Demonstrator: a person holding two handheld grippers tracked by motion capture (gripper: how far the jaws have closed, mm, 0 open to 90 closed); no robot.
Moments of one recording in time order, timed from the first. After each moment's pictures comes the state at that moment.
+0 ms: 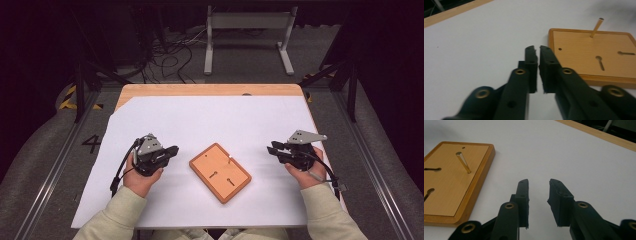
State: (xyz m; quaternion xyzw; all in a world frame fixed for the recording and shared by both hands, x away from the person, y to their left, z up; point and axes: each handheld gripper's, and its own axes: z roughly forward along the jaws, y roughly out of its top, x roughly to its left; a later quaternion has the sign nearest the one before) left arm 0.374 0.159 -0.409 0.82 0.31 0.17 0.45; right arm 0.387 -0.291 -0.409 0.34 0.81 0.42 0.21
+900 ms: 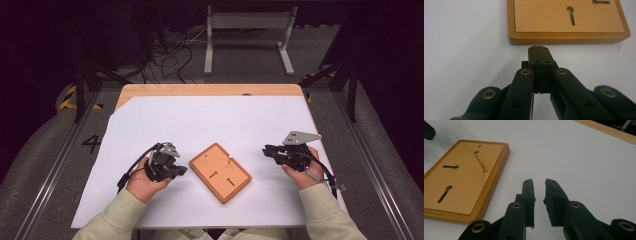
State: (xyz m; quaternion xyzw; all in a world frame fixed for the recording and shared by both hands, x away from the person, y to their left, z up) left arm 0.379 0.128 -0.421 0.90 0.30 0.02 0.31; right arm 0.387 -0.280 -0.410 0.32 0.83 0.43 0.18
